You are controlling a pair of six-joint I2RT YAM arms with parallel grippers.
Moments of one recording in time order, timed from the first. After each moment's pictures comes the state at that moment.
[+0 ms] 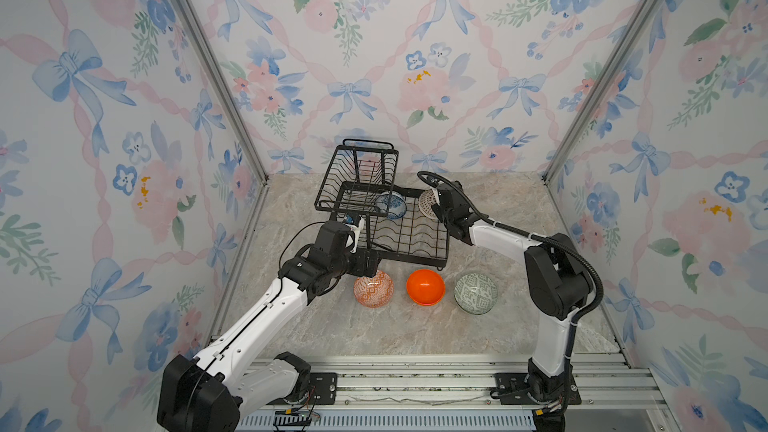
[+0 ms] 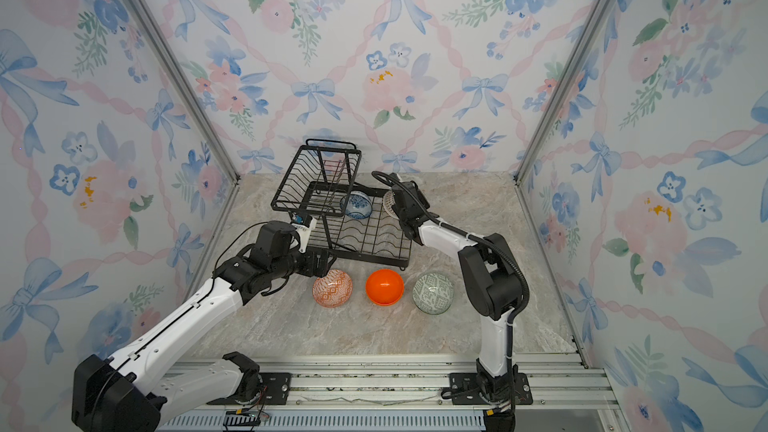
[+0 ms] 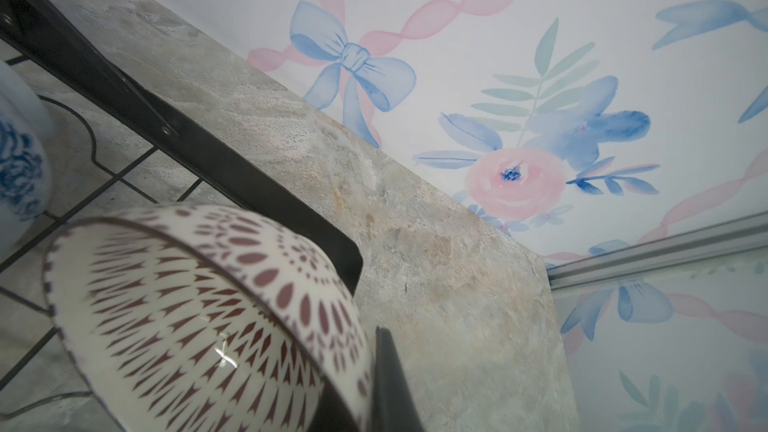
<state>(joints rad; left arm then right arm) -0.47 1.10 0.87 -0.49 0.09 -0.22 0.51 1.99 1.40 0.10 0.54 -0.37</state>
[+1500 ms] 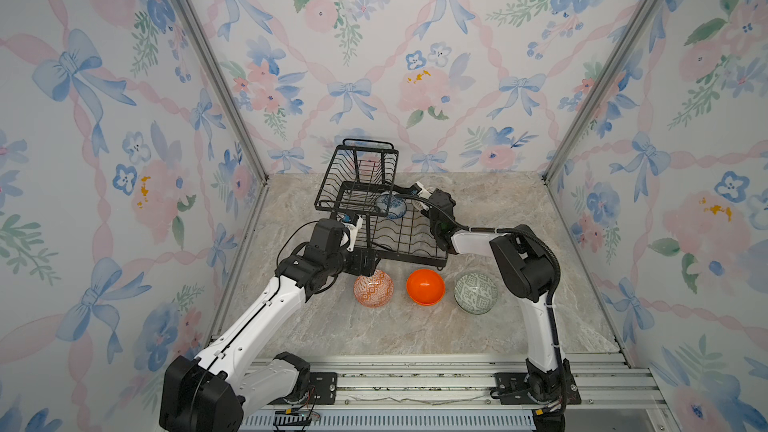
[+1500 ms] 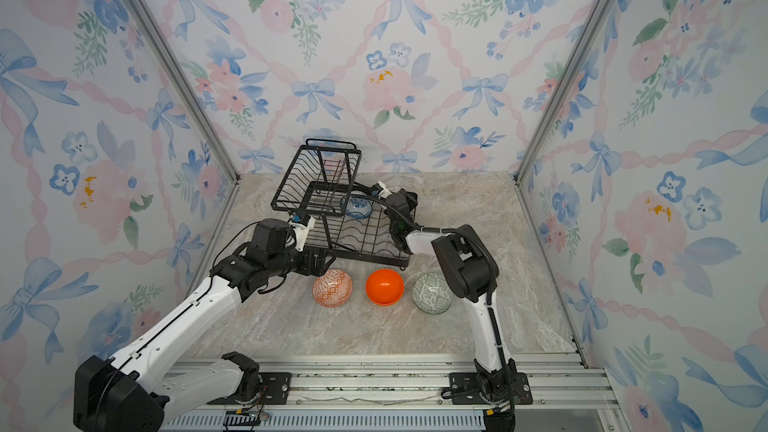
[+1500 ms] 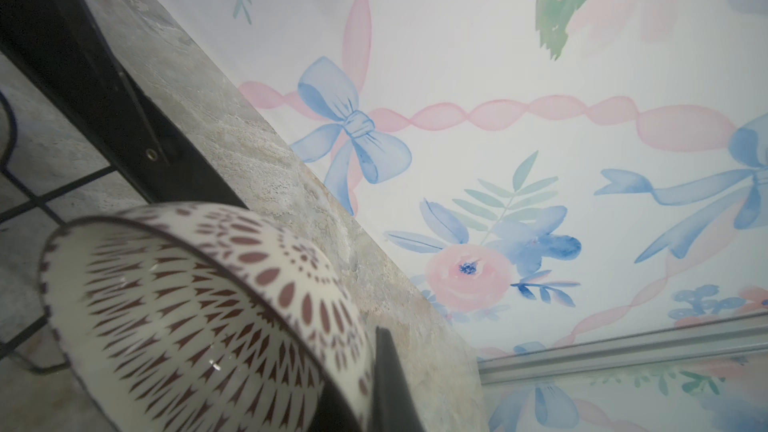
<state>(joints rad) -0.42 1.11 0.87 -0.49 0.18 -0.21 0.52 2.22 1.38 0.63 0.60 -0.81</state>
